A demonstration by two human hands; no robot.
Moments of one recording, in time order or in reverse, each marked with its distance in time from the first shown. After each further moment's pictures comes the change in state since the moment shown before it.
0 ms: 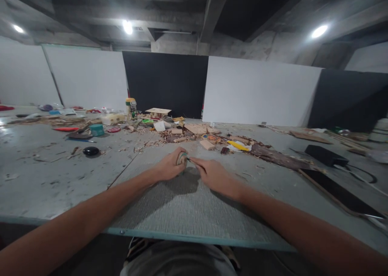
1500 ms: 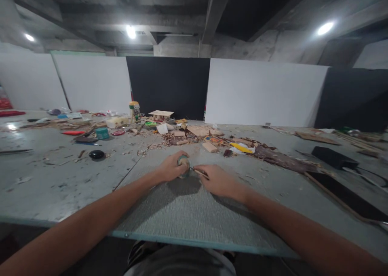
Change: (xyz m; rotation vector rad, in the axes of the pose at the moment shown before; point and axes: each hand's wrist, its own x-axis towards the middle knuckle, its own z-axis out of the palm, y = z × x) left_hand 0.001 0.004 -0.007 0.064 0.031 -0.042; right_hand 0.001 0.002 -0.005 0.130 -0.069 -0.003
